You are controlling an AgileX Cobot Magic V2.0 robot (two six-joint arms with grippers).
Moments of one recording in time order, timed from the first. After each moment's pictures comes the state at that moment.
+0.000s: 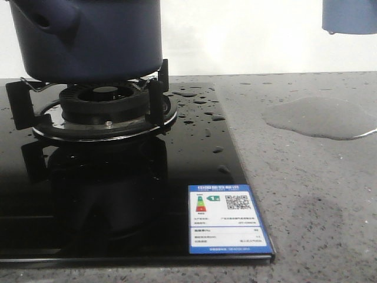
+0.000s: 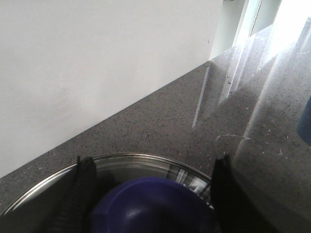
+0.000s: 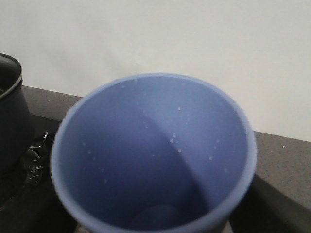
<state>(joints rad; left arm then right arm) -0.15 1.50 -1.20 -1.47 0.76 1.59 0.24 0.95 -0.63 -0.52 -0.12 0.48</state>
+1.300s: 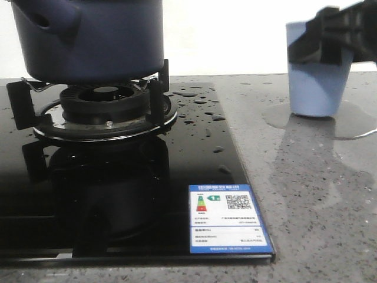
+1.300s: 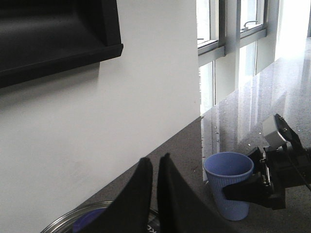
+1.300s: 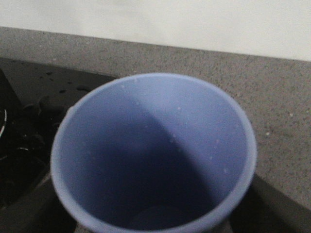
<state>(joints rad) -0.09 1.06 -1.07 -1.44 0.79 1.56 0.15 1.35 -0.63 -0.52 -0.35 0.48</state>
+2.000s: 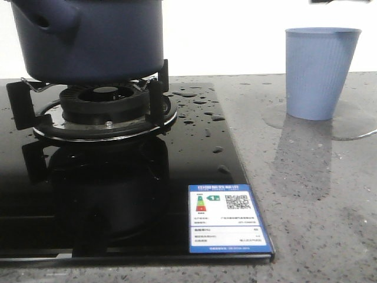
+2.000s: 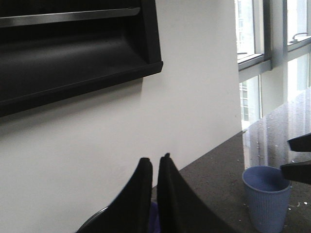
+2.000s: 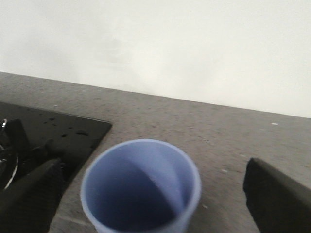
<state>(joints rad) -0.08 0.86 -0.96 -1.42 0.61 1.54 0.16 1.06 -0.64 -0.52 -0.16 0.49</state>
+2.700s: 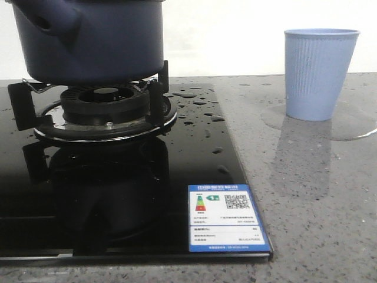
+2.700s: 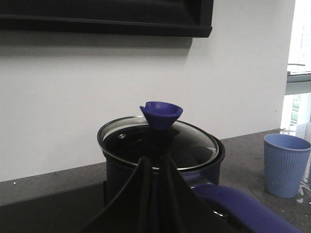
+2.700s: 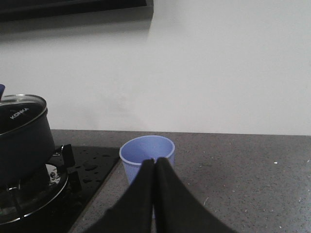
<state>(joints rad) -0.08 0.29 -0.37 -1.51 0.36 1.48 0.37 0.16 -0.45 -0.48 0.35 0.52</state>
